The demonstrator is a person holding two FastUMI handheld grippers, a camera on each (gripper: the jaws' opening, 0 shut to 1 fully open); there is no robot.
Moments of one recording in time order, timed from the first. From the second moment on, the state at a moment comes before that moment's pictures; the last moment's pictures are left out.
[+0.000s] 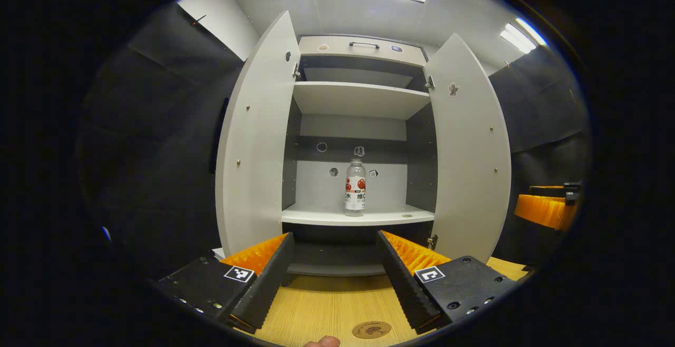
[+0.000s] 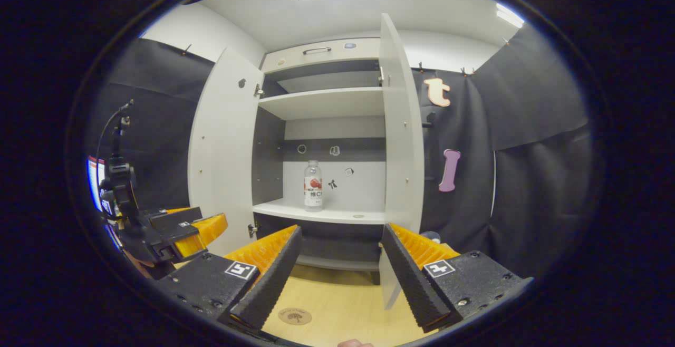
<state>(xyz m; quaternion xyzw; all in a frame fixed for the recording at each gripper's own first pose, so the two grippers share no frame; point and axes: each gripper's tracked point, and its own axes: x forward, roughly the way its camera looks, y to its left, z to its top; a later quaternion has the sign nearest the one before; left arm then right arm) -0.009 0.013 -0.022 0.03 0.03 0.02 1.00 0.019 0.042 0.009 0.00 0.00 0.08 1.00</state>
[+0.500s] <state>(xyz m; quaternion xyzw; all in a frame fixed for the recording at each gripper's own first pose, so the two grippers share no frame) -0.018 0.004 -0.040 0.04 0.03 0.02 1.00 0.115 0.099 0.052 -0.01 -0.01 0.17 0.99</state>
